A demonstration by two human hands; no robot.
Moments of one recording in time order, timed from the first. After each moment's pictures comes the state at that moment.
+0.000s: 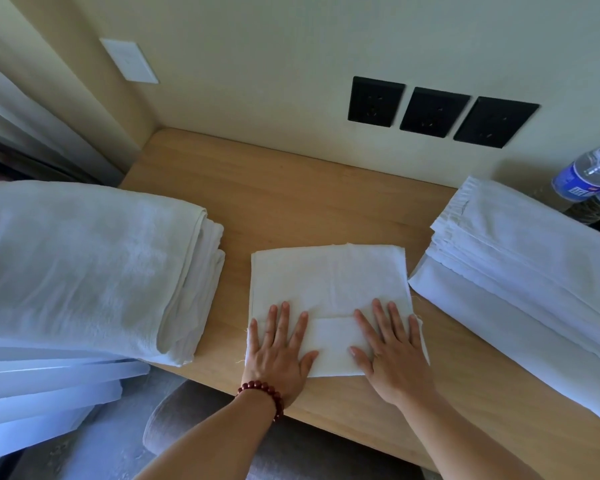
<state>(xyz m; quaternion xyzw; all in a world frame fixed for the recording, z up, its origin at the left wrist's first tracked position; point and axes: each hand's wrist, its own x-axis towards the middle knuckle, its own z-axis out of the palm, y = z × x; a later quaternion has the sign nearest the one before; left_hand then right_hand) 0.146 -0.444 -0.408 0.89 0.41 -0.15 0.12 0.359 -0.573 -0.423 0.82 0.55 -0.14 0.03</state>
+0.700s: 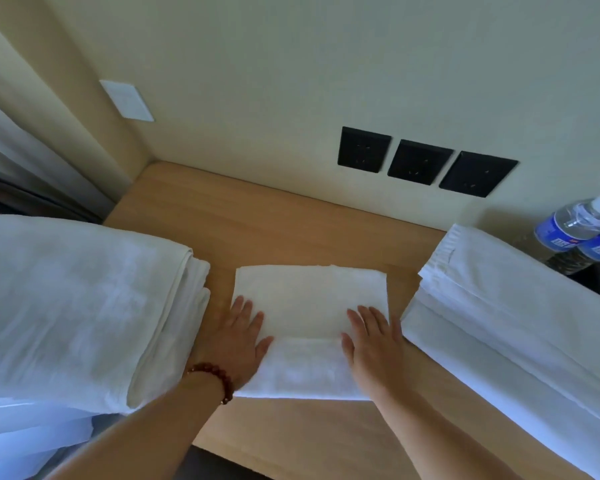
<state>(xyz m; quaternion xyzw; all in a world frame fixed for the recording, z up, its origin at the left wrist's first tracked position) 0.162 -0.330 -0.376 0.91 0.38 -0.15 0.04 0.391 -0.489 -0.396 0.85 0.52 -0.06 -0.08</state>
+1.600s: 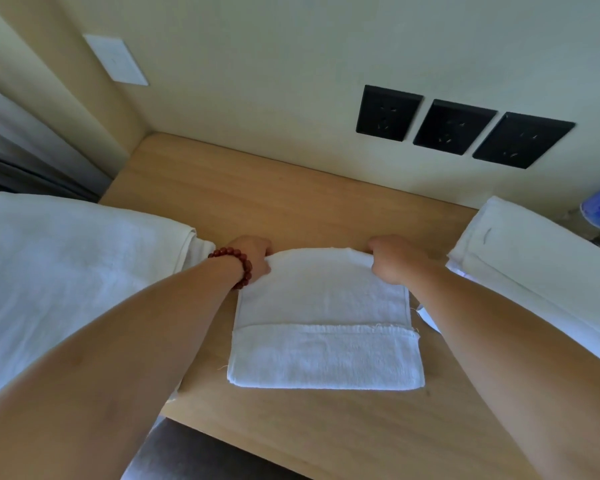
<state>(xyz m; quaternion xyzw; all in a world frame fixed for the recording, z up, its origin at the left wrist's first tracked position) 0.240 -0.202 -0.353 0.85 0.43 -0.25 0.19 0.483 -0.359 -0.352 0.81 0.51 -0.28 0.08</state>
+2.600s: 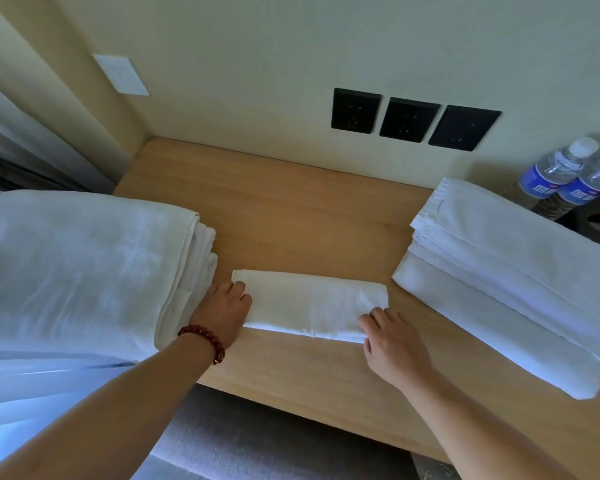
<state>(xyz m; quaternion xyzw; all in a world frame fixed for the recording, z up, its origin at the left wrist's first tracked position) 0.120 -0.324 -0.351 0.95 0.26 -0.16 -0.02 0.373 -0.566 -0.372 0.78 0.62 -0.04 -0.04</state>
